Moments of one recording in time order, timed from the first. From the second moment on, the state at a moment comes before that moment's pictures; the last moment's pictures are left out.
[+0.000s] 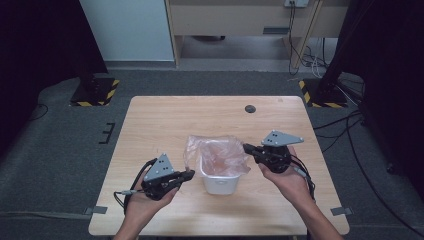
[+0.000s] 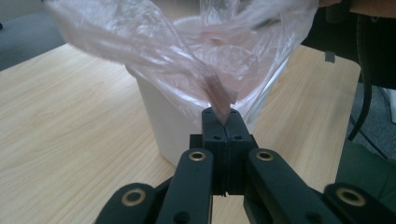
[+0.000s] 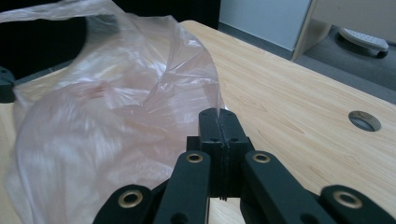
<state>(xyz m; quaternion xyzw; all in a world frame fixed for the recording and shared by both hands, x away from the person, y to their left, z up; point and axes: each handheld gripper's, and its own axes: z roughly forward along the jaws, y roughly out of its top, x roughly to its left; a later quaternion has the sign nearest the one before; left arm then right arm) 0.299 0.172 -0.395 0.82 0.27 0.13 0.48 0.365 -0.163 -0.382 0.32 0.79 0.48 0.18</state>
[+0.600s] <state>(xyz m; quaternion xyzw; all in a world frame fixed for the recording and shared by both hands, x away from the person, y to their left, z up) 0.298 0.180 -0.408 0.84 0.28 0.13 0.45 0.378 -0.179 -0.394 0.34 0.80 0.47 0.18</state>
